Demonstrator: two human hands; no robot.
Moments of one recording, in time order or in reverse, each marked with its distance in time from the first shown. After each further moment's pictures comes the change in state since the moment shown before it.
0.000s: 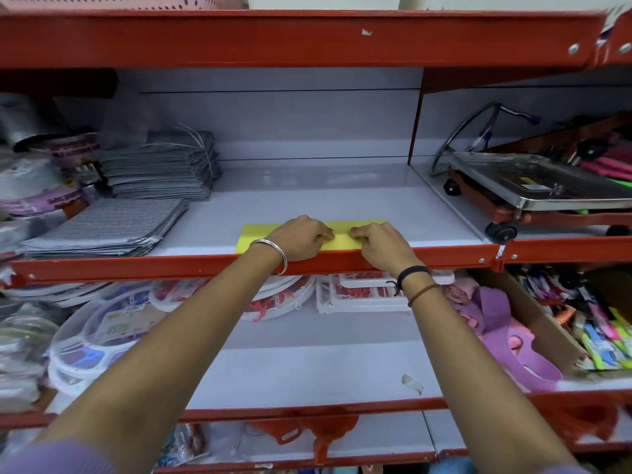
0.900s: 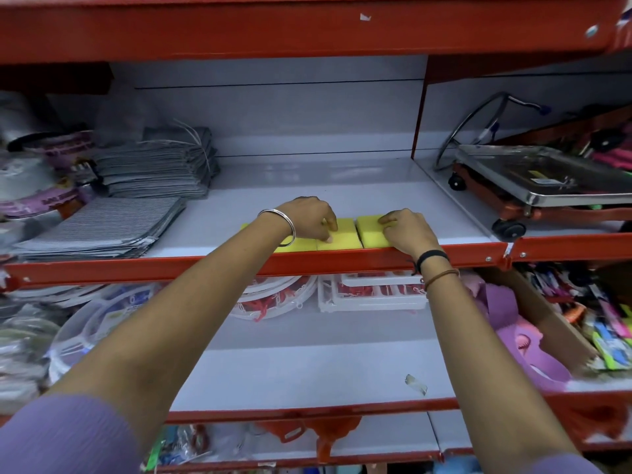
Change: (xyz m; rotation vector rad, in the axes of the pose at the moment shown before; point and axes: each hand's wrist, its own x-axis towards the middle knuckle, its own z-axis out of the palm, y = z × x) left_hand 0.038 -0.002 -0.022 0.144 -0.147 0.029; right_hand 0.017 0.029 -0.019 0.206 0.060 0.270
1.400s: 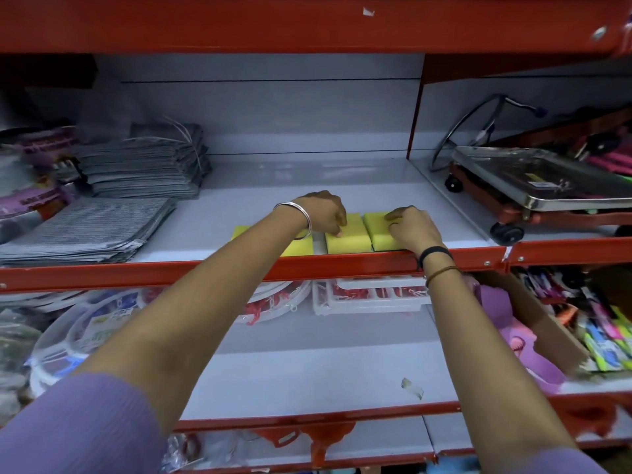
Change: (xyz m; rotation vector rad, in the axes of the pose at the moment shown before) left_hand 0.032 0.009 -0.003 -0.011 -0.020 0.007; right_hand 0.016 0.005 -0.006 -0.012 0.043 0.073
